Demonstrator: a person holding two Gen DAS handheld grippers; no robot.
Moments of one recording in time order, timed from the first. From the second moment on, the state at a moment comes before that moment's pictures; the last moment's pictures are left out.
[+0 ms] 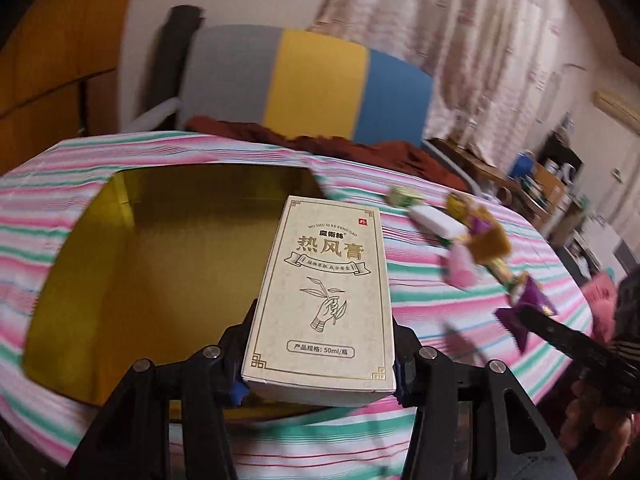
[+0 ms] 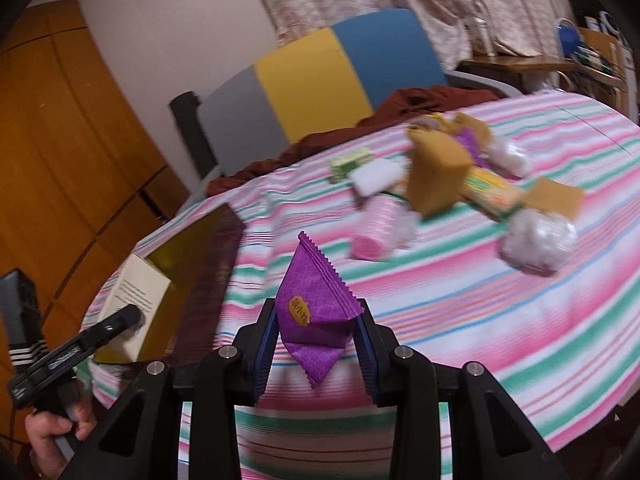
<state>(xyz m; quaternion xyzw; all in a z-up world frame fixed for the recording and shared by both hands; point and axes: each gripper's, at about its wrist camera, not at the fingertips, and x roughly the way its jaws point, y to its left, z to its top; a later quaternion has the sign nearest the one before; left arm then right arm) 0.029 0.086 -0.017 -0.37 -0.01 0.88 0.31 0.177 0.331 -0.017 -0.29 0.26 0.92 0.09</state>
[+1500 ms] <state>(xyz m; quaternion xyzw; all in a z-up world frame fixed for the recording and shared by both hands) -0.012 -0.106 0.026 -0.32 -0.19 0.93 0.05 -0.008 0.113 -0.040 -0.46 0.17 0.86 -0.14</state>
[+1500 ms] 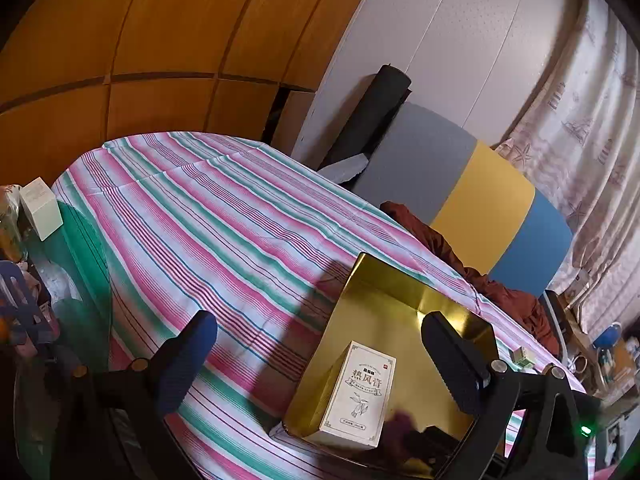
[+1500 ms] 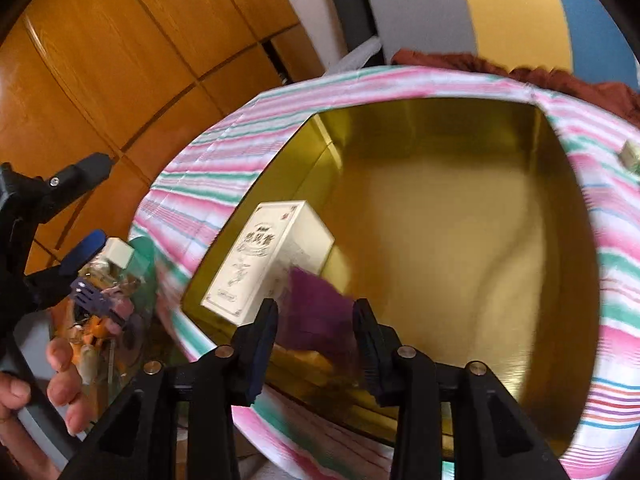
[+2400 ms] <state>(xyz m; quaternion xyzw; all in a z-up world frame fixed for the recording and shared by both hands) 0.005 -0.013 0.015 -0.35 -0.11 0.91 0.17 0.057 0.223 0.008 -0.34 0.21 0.92 -0.02</state>
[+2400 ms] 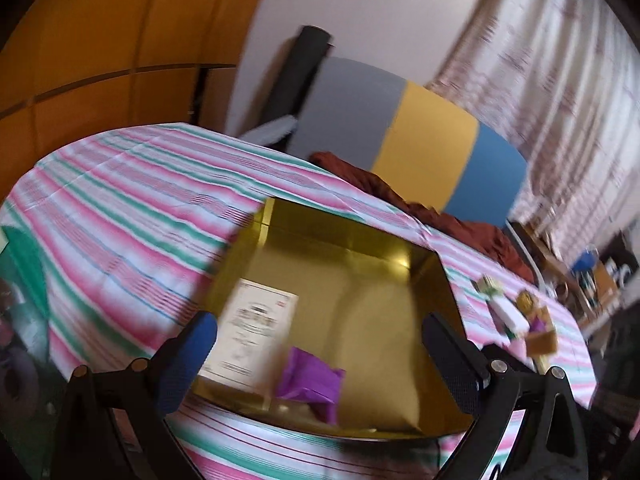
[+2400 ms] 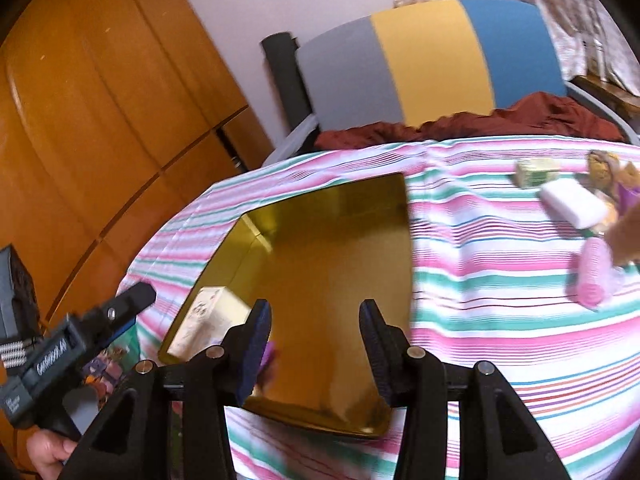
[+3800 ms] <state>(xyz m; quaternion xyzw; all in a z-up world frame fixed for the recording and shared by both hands) 0.103 0.198 -0.006 -0.41 0.06 0.83 0.38 0.201 0.437 -0.046 -0.28 0.27 0.91 0.16</state>
